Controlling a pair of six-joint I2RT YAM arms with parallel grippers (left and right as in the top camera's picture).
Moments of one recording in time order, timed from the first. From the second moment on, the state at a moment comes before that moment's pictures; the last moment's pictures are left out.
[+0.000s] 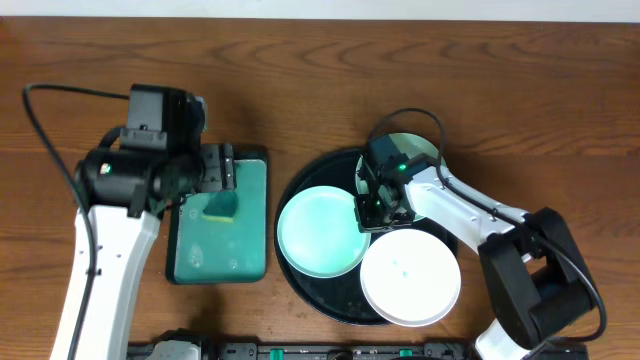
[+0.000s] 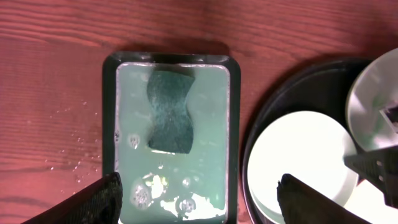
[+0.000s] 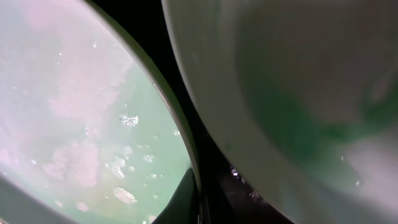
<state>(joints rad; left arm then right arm) -0.11 1.28 1.35 -1.18 0.05 -0.17 0.53 1.81 1.05 -0.72 -0.25 0.38</state>
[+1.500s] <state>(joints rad) -0.11 1.26 1.35 -1.23 0.05 -0.17 0.25 1.44 1.04 -0.52 -0.42 0.27</state>
